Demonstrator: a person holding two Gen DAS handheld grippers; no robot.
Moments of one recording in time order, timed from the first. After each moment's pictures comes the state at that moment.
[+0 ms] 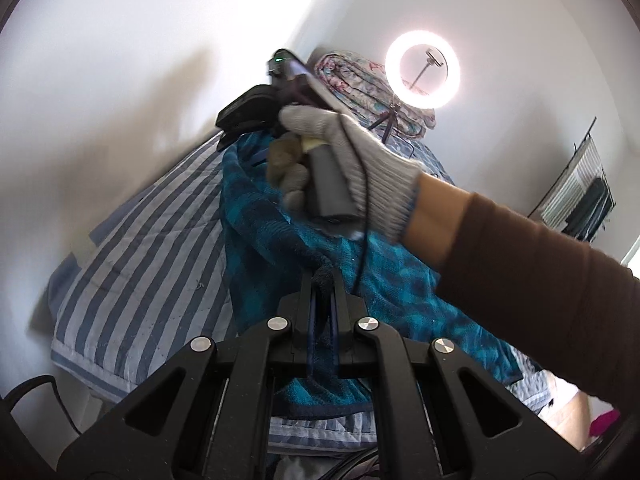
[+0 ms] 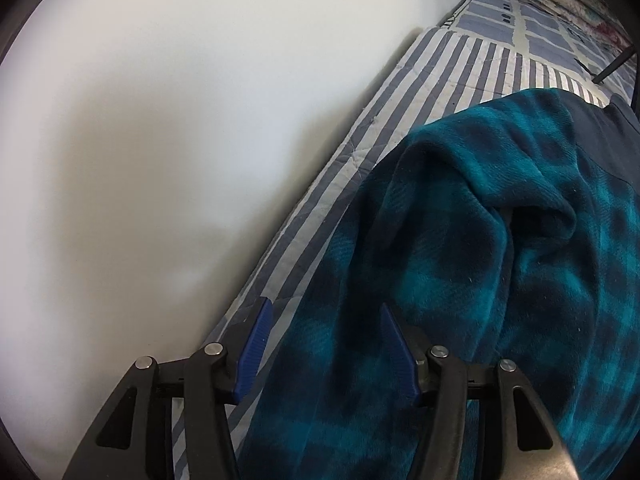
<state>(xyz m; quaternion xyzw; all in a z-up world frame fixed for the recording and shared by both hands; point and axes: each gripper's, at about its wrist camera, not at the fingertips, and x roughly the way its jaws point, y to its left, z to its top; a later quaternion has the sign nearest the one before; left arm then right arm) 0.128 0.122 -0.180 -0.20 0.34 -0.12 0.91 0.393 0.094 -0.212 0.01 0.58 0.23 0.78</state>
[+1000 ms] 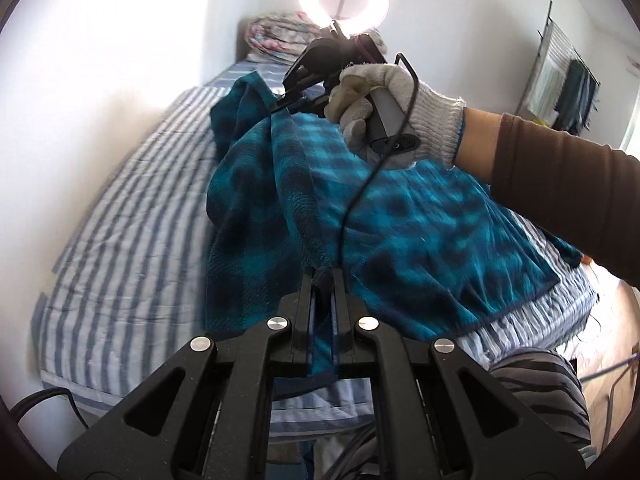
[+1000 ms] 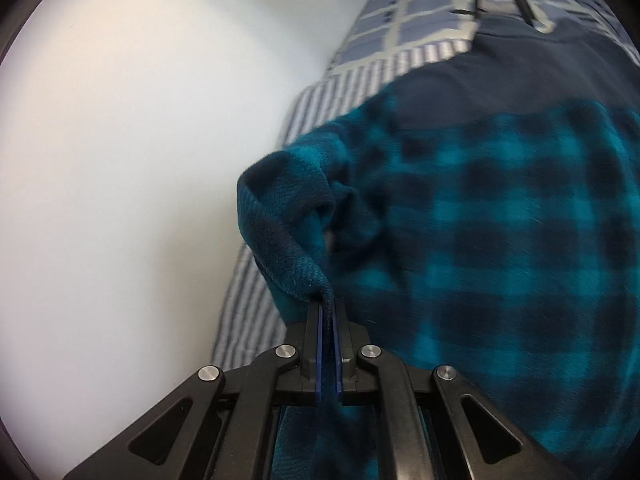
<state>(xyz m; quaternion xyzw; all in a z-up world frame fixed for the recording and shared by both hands) 0.126 0.029 -0.202 -0.03 0.38 -0.18 0.90 0.381 -0.136 -0.204 0.23 0.53 0.23 0.79</state>
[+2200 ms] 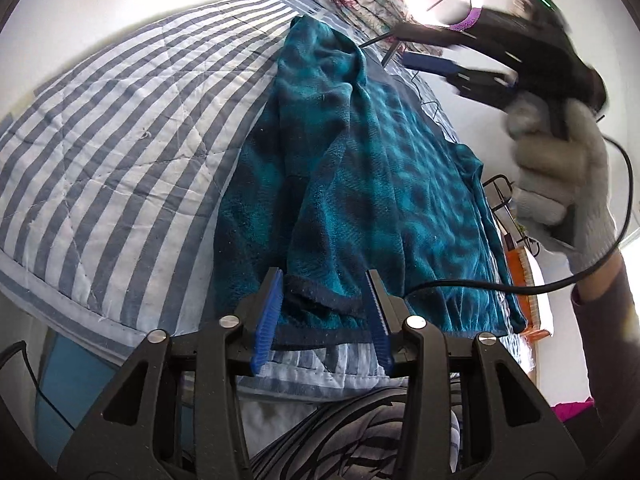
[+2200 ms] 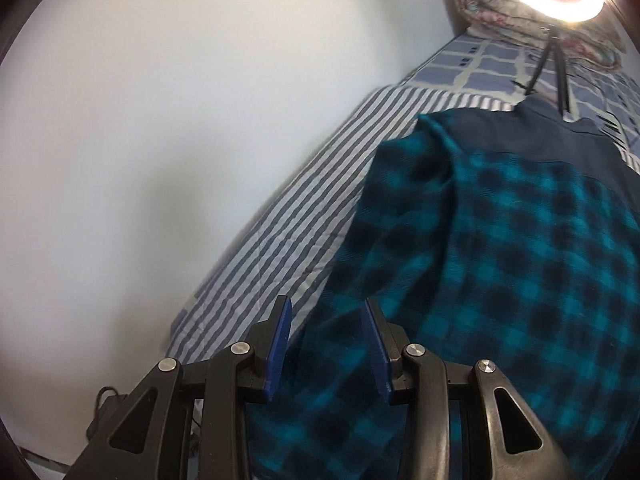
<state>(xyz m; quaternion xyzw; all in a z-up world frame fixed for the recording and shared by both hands) 0.133 0.094 -0.257 -0.26 0.47 -0.16 0.83 0.264 -0.079 -0.149 0.02 0.49 0.31 0.82</state>
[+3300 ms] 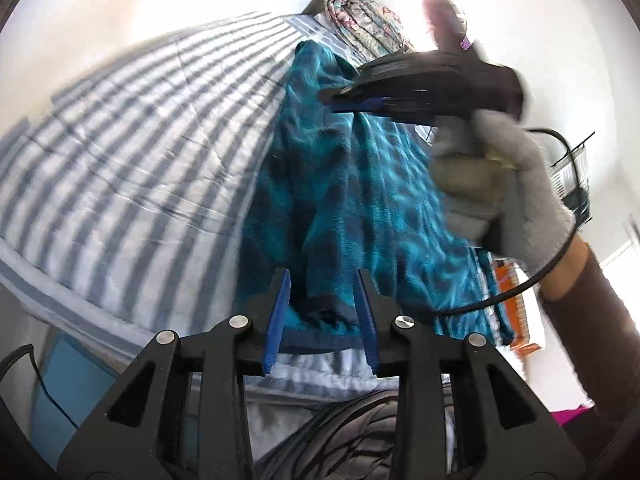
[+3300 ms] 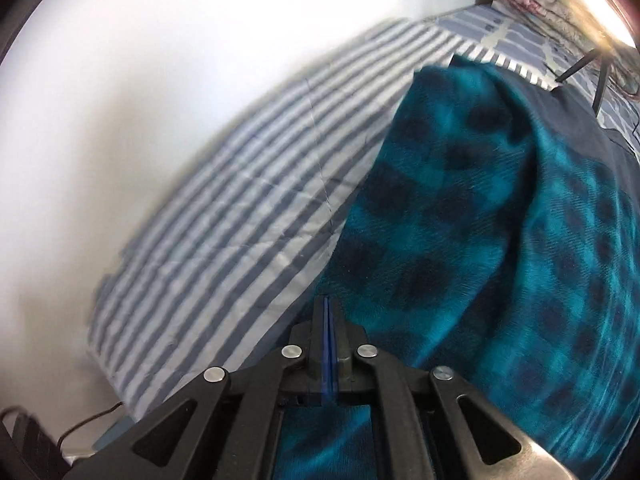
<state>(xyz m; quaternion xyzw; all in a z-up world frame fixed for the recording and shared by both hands) 0.123 0.125 -0.248 -0.28 0.43 -0.16 0.84 0.283 -0.025 -0.196 -0.06 0.54 0.27 0.80</state>
